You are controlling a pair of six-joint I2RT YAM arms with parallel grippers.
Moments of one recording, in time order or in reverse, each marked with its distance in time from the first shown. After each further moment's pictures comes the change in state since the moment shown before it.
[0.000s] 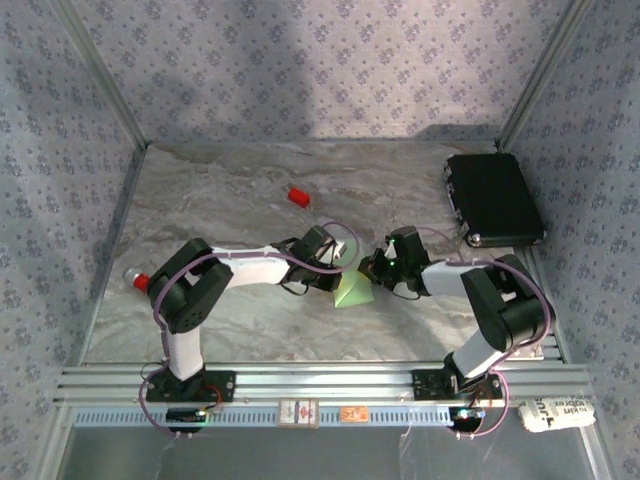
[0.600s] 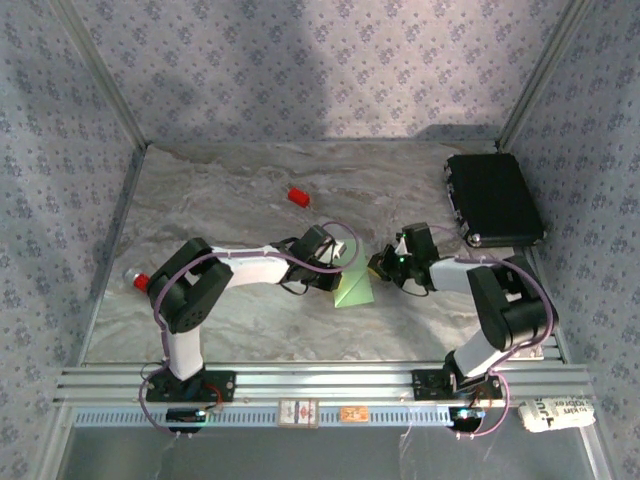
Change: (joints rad) left arm 0.006 0.001 0.000 0.000 0.014 0.000; right arm -0.081 -0.026 0.015 -0.075 -0.025 -0.041
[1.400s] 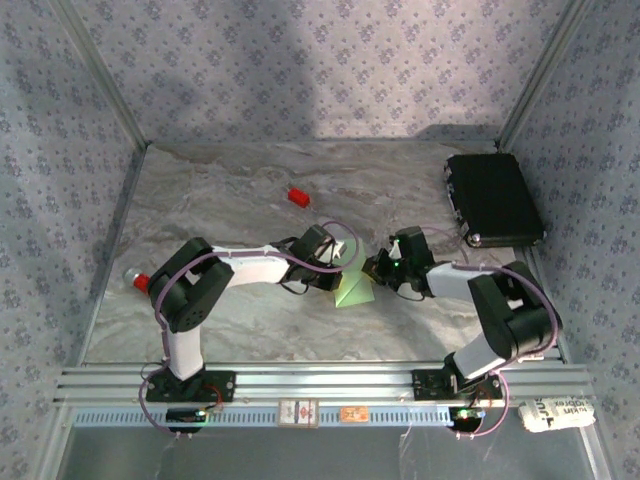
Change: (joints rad) left arm 0.003 0.006 0.002 0.008 0.013 -0.001; right arm 0.074 -0.047 -0.031 0.023 0.024 0.008
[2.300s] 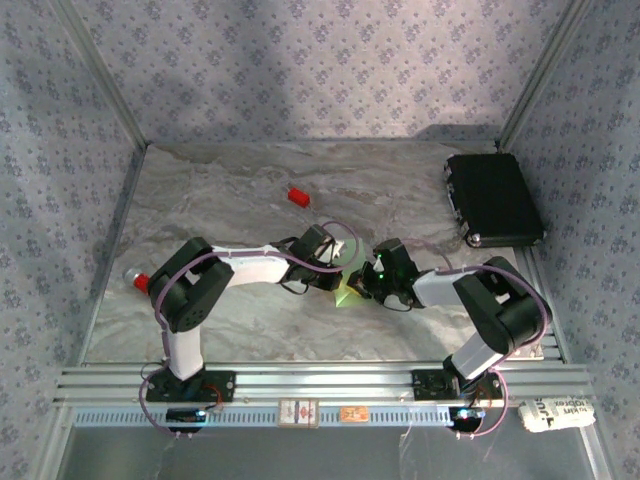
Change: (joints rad) left arm 0.002 0.000 0.000 0.000 0.004 0.000; right arm 0.161 0.078 -0.048 0.119 0.043 0.137
